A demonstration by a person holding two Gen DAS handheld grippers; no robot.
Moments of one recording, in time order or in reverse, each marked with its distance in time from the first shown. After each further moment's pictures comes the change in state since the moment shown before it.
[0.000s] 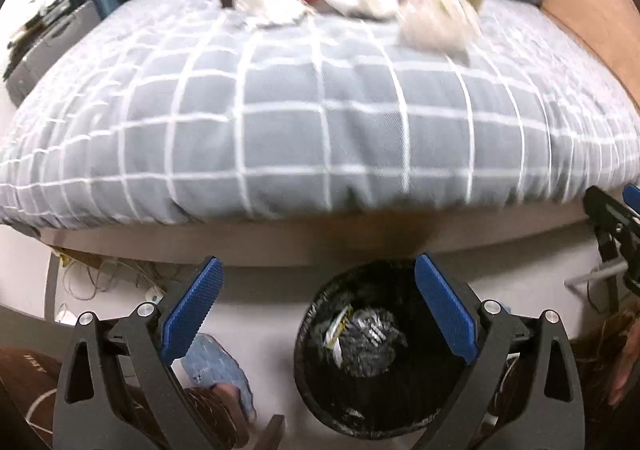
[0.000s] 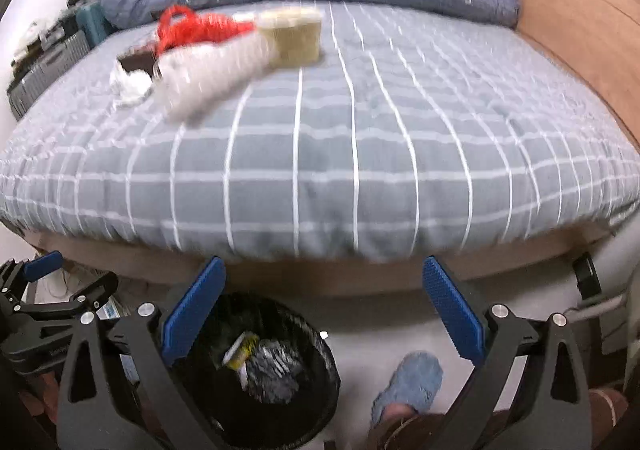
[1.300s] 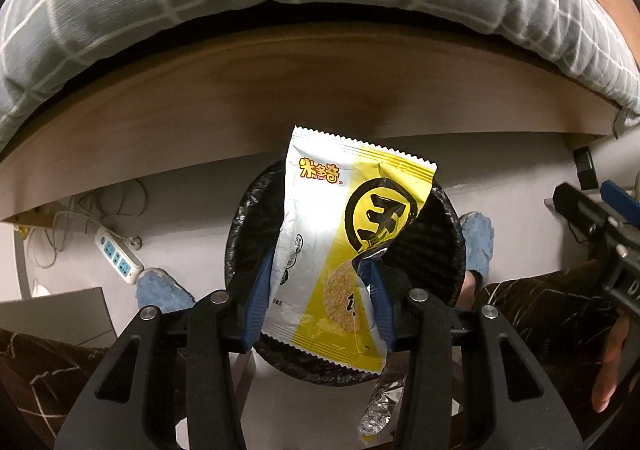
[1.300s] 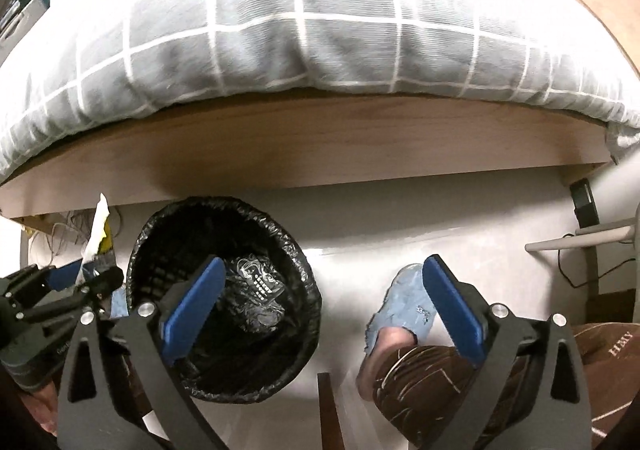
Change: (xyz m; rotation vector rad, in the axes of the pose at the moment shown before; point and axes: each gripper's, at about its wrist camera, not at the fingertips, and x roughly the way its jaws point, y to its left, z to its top) left arm 0.076 -0.051 -0.059 0.089 0.347 -0.153; right arm 0.065 -0.031 -0.081 0.064 0.337 -0.053
